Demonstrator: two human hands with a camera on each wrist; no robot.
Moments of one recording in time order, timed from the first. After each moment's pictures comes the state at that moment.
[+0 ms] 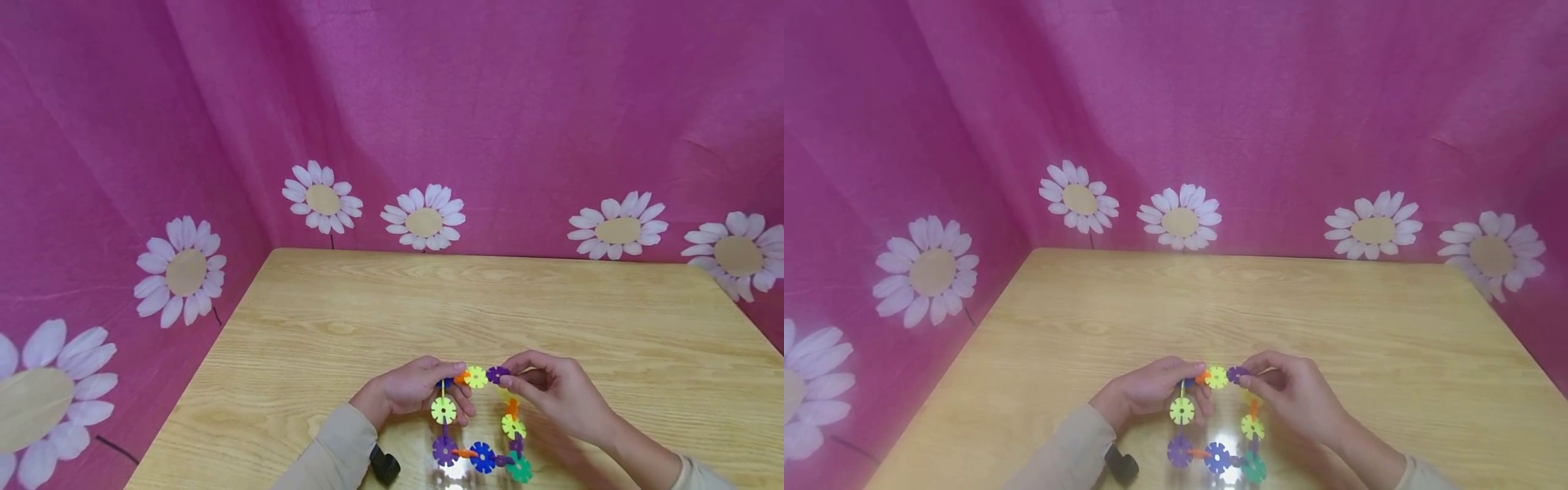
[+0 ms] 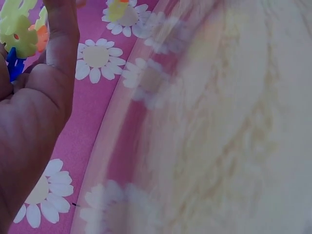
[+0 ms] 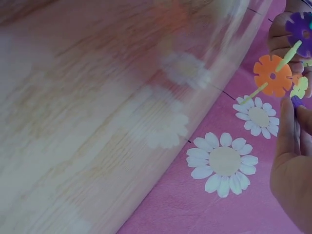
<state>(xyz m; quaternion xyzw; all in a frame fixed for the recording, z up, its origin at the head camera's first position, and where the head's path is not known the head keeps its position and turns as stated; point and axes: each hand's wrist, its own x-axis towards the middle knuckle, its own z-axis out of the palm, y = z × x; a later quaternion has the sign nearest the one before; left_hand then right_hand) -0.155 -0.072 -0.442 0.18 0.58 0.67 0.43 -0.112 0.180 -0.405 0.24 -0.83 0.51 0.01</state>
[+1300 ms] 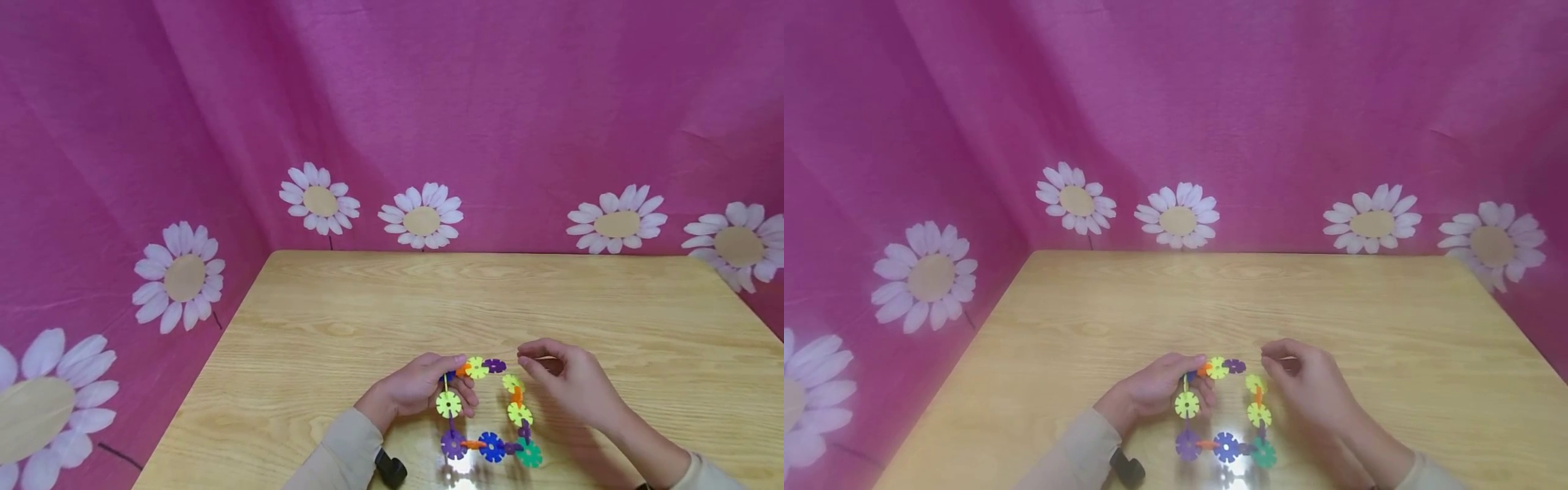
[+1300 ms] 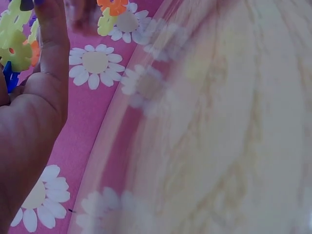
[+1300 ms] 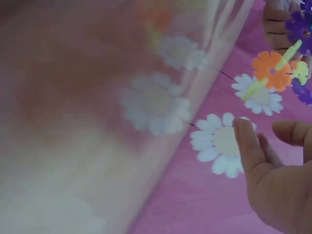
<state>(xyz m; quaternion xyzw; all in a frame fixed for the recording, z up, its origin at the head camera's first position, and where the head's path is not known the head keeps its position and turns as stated) -0.151 -0.065 -0.440 0.17 0.57 0.70 0.40 -0.119 0.192 -0.403 0.16 -0.88 0.44 0.06</state>
